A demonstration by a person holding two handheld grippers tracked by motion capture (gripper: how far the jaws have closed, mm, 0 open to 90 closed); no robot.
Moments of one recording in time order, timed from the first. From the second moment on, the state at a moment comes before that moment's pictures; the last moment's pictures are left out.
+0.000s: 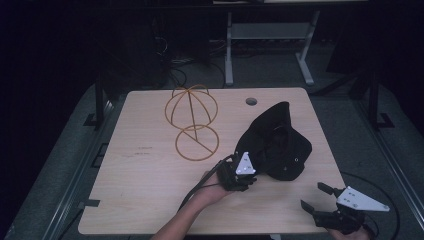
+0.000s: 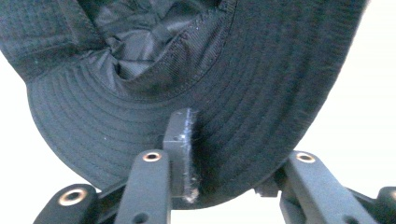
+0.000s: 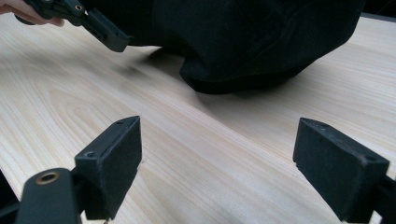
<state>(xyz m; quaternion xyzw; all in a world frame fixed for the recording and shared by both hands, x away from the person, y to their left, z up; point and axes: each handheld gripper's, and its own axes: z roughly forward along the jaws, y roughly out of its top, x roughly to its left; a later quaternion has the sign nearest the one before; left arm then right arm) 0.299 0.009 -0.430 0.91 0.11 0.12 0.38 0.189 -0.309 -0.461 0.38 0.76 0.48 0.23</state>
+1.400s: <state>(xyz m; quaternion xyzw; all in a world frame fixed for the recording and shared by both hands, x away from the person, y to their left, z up) 0.304 0.067 -0.398 0.84 0.18 0.03 0.51 0.211 -0.289 -0.458 0.37 0.75 0.50 0.21</state>
